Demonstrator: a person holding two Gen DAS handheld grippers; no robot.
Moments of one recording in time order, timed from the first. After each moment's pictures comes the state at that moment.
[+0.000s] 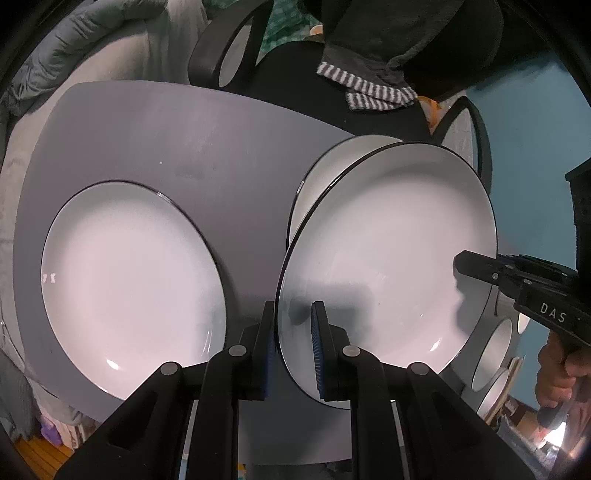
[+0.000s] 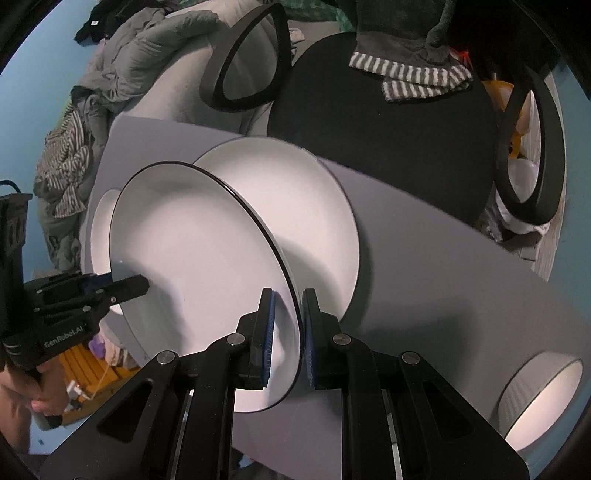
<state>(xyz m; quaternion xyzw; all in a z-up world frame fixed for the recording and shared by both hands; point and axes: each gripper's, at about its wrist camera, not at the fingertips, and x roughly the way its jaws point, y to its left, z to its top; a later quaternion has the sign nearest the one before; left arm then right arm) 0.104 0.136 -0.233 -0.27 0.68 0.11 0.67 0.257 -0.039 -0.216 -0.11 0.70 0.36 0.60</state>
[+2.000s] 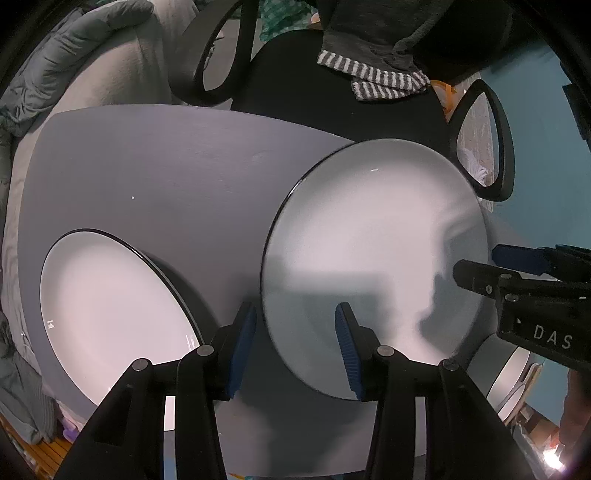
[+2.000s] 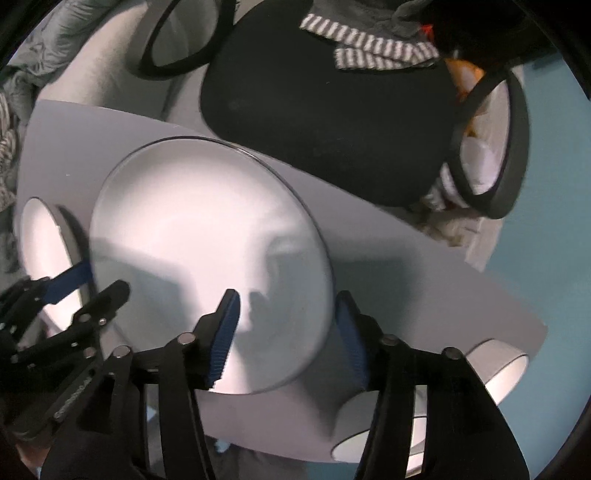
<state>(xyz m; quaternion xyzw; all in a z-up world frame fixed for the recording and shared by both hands) 0.149 0.121 -0.252 -0.22 0.71 0.12 0.66 0.278 0.000 -0.233 -0.23 0.75 0.24 0.57</state>
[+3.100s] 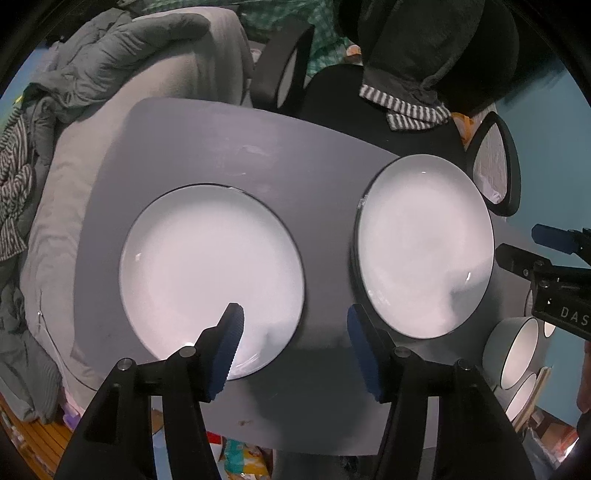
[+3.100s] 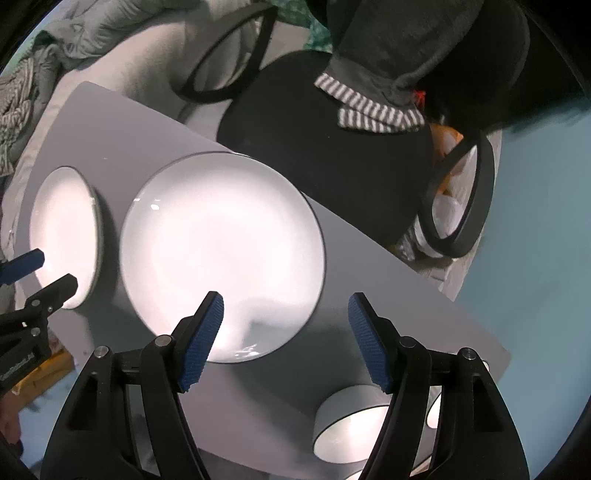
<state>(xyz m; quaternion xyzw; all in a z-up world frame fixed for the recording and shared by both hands) 0.079 0.152 -0.193 -0.22 0.67 0.19 0.68 0.233 0.014 -0.171 -0.30 0.65 0.27 0.64</state>
